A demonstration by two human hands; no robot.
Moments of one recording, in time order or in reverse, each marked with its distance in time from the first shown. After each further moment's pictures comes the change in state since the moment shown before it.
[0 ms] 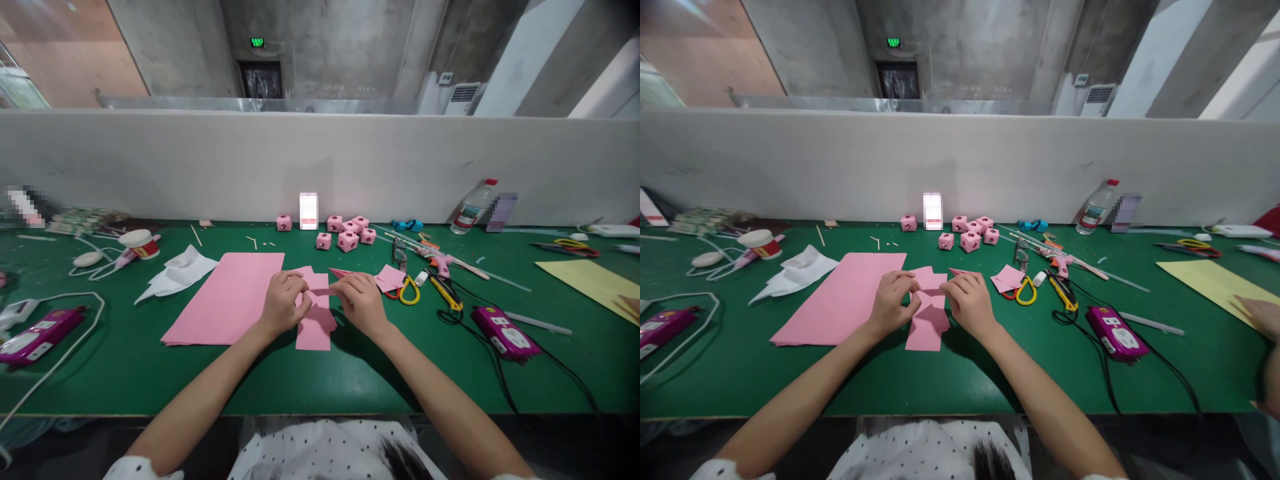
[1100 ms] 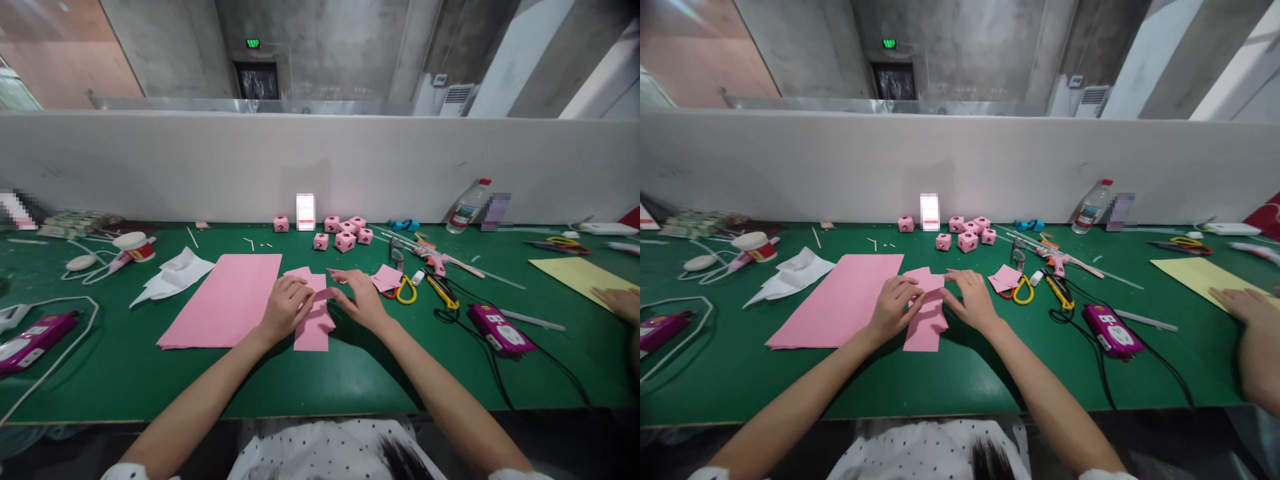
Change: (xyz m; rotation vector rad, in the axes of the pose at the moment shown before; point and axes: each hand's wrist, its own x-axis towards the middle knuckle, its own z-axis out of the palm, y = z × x) left_hand 0.000 0.007 -0.001 -0.016 -0.033 0.120; right_hand 0.001 0.013 -0.005 0.071 -0.132 0.125
